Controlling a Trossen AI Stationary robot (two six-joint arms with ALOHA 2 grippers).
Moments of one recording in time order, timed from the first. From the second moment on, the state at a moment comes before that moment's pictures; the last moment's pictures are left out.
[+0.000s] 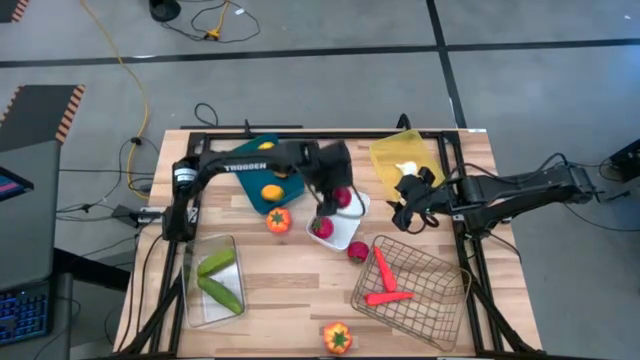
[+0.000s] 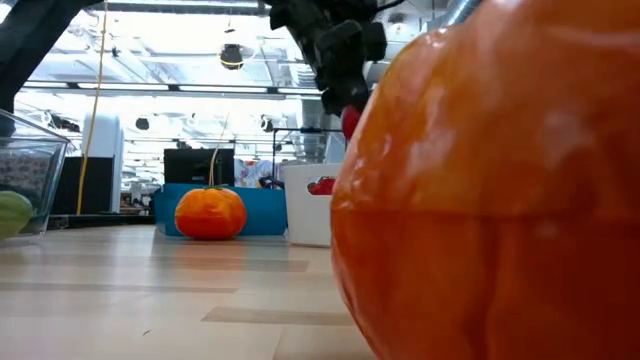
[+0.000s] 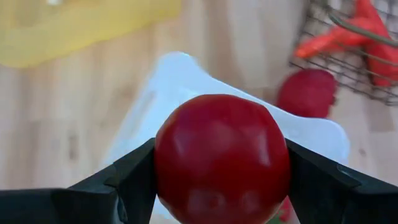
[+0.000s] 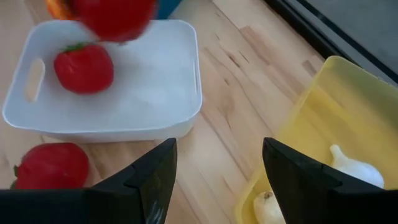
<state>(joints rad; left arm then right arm) 0.21 2.01 1.85 -0.85 0.20 0.18 0.10 0.97 0.78 -0.70 0.49 0.47</state>
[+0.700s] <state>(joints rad) 0.12 2.01 1.68 -0.79 -0.02 0.09 0.14 0.97 0.76 -0.65 0.47 0.46</state>
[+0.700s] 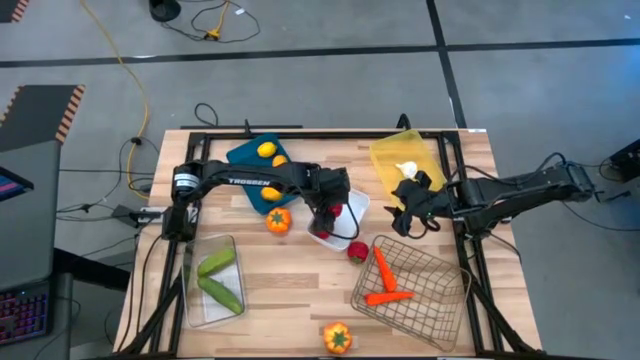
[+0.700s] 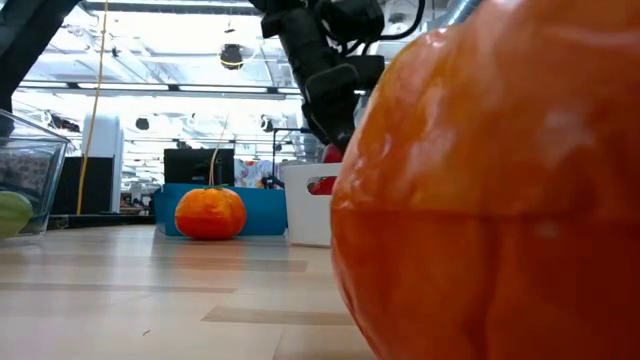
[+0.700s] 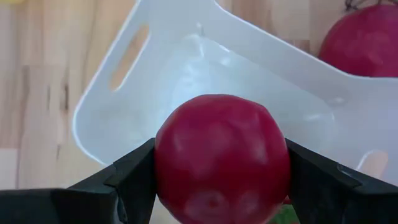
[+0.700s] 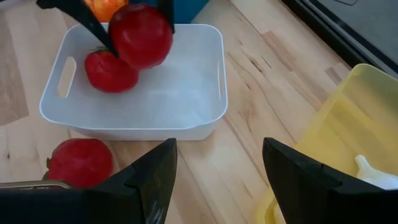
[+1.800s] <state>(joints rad) 0.07 2.01 1.74 -0.74 -0.01 0.16 0.14 0.97 0.76 -0.65 0.47 0.46</state>
